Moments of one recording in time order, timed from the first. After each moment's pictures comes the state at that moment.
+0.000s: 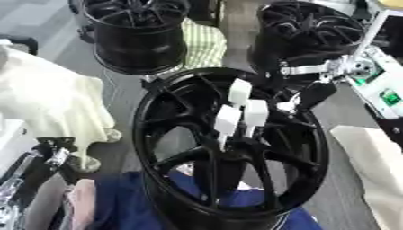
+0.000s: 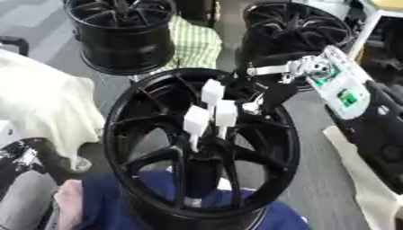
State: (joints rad) left arm -0.07 0.17 0.26 -1.57 -0.13 0.05 -0.41; right arm -0.87 -0.51 0.42 -1.25 0.42 -0.24 0.86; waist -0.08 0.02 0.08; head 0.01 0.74
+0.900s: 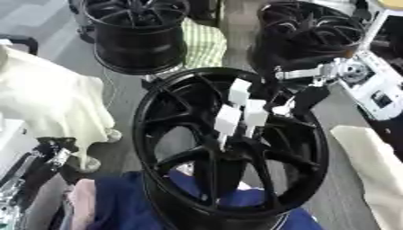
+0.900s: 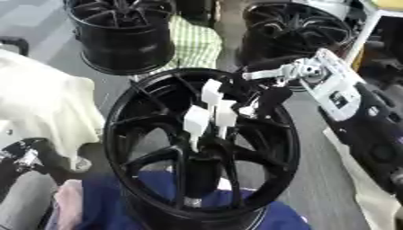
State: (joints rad) left arm -0.07 0.17 0.26 -1.57 -0.13 0.05 -0.41; right arm -0.87 -0.50 0.43 -1.27 0.43 -0.26 0.89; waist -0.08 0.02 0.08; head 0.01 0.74
